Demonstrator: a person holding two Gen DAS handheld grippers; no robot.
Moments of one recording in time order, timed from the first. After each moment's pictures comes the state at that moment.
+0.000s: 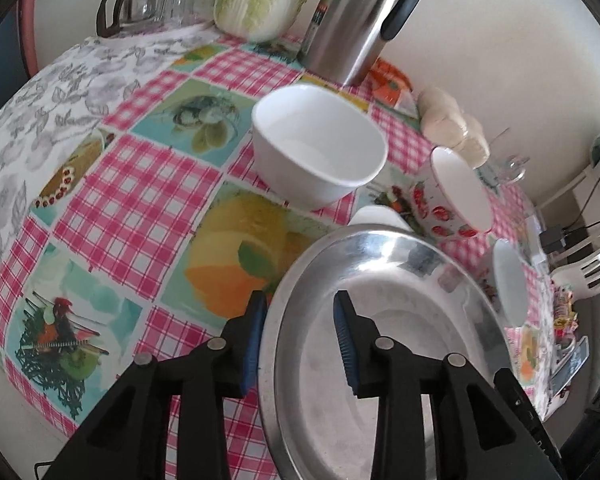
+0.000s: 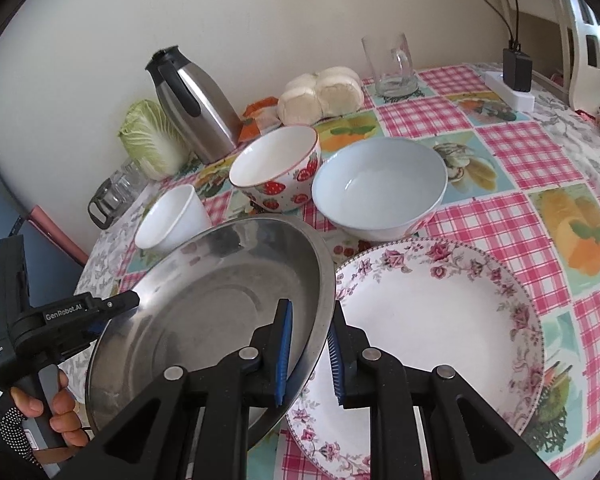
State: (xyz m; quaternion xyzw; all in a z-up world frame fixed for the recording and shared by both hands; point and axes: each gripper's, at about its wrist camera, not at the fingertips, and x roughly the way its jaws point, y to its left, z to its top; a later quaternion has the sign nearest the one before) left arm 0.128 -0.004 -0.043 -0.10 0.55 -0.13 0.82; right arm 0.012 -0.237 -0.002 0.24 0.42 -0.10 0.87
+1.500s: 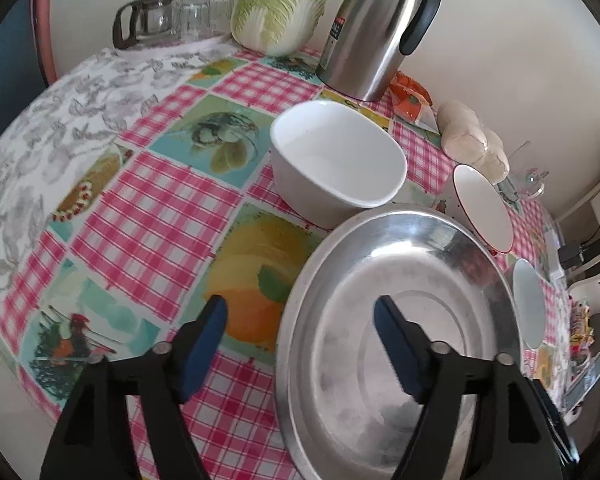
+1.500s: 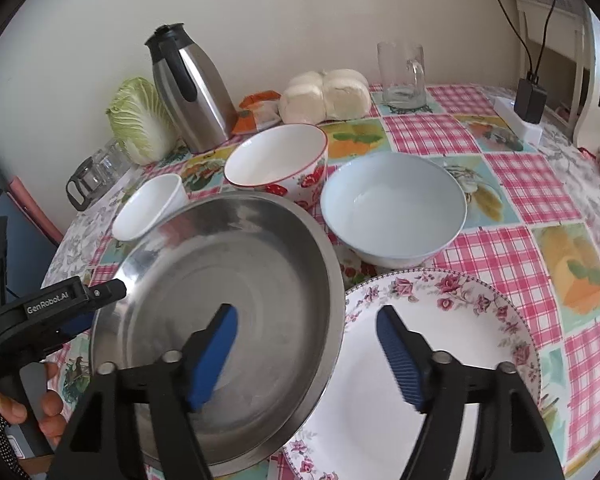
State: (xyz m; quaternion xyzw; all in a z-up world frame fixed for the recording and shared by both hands) left arm 0.139 -0.001 -0.035 -0.08 0.53 -0.09 0.84; right arm 0.039 -0.225 0.007 0.19 0.43 -0.11 0.88
